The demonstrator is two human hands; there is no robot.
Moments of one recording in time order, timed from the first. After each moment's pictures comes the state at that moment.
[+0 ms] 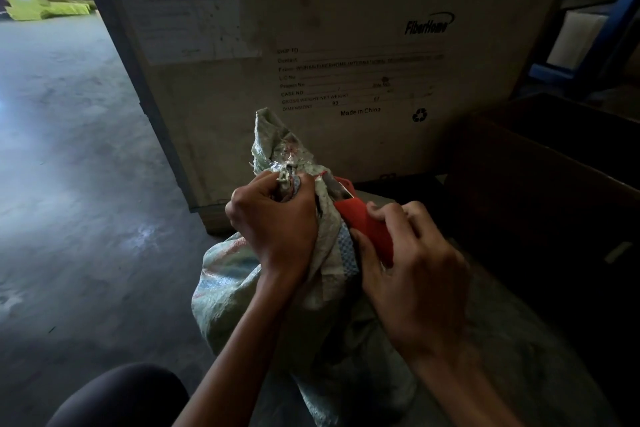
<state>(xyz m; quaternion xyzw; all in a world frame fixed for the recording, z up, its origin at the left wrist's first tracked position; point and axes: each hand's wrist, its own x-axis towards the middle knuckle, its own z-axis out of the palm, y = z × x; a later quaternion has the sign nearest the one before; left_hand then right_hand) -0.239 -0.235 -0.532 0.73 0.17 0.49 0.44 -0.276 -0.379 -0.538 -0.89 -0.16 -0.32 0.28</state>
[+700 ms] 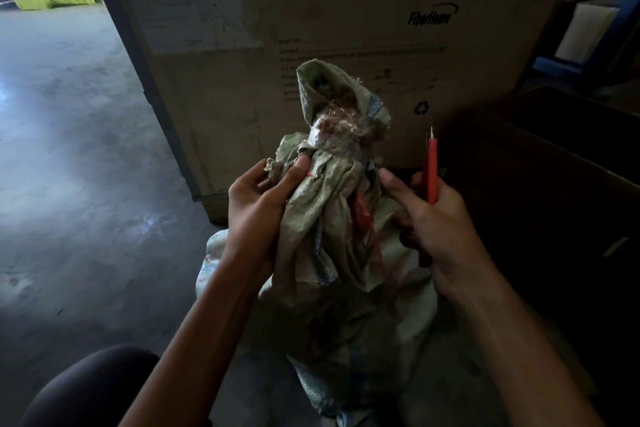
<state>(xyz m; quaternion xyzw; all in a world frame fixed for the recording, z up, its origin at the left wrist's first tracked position) -0.266 -0.221 -0.521 0.60 0.11 0.19 0.76 -0.229 -0.407 -0.518 -0.66 -0.01 0.03 0.75</state>
